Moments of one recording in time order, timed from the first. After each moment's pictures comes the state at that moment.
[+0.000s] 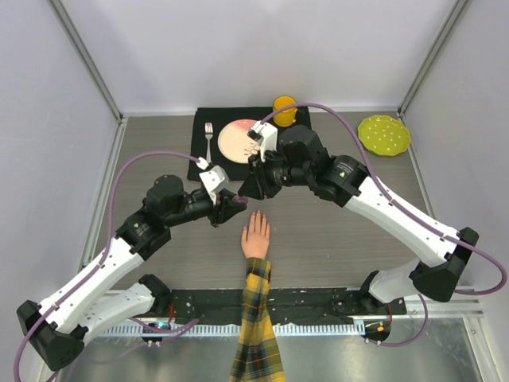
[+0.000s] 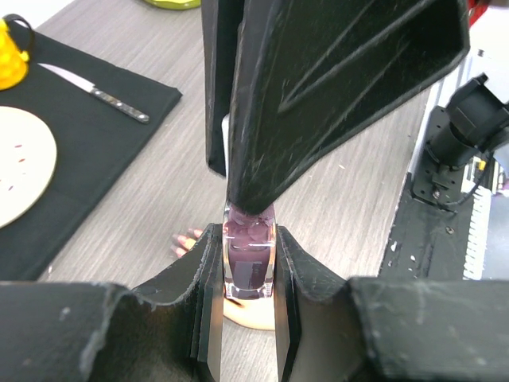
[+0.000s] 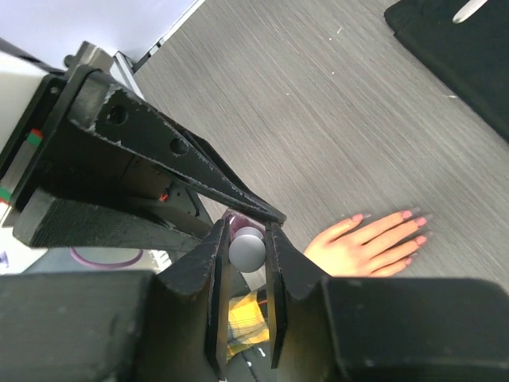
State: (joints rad) left arm -0.68 0.85 0.83 -0.20 0.44 0.03; right arm 0.87 1.41 1.54 -0.63 -0.29 0.29
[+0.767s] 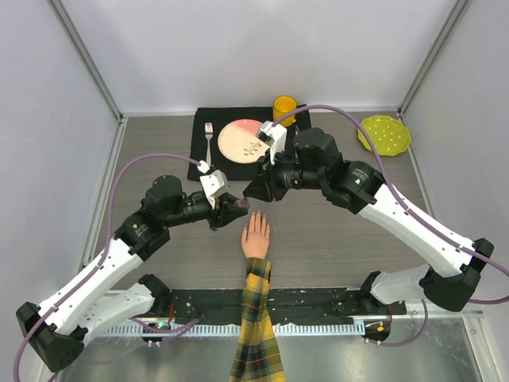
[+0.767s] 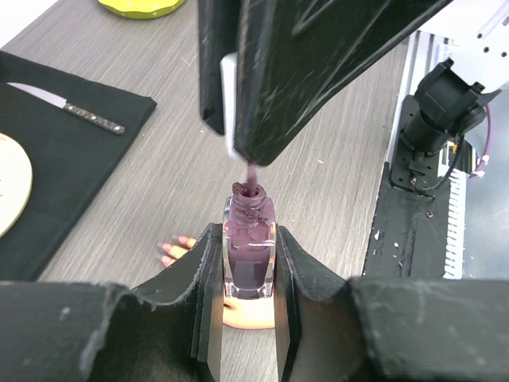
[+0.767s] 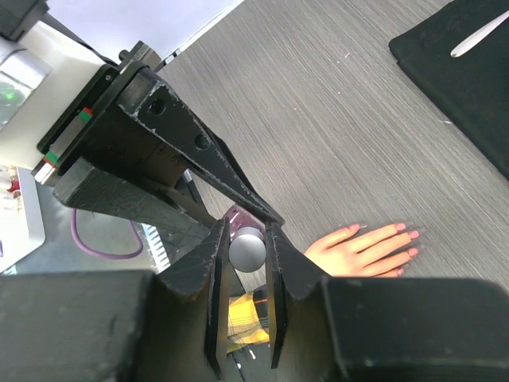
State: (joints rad) left arm -0.68 0.84 0.83 -0.21 0.54 0.06; right arm 0.87 1.31 1.49 -0.59 -0.32 0.24
